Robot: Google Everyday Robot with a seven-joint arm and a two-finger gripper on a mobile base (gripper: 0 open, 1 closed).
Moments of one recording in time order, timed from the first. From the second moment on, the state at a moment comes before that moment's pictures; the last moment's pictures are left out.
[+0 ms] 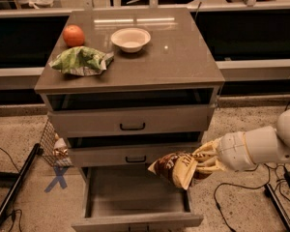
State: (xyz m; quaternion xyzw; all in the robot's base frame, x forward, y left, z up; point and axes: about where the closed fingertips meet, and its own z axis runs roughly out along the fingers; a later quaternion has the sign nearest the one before) arm 0.439 -0.157 0.698 -0.70 0.59 0.17 0.36
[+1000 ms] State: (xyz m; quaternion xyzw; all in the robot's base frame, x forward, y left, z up) arm 0.462 -0.097 0.576 -0.70 0.61 0.18 0.34
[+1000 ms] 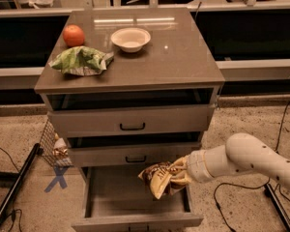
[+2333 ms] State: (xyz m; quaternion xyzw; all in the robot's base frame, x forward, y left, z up) arm 0.500 -0.080 0.477 -0.65 0.61 0.16 0.43
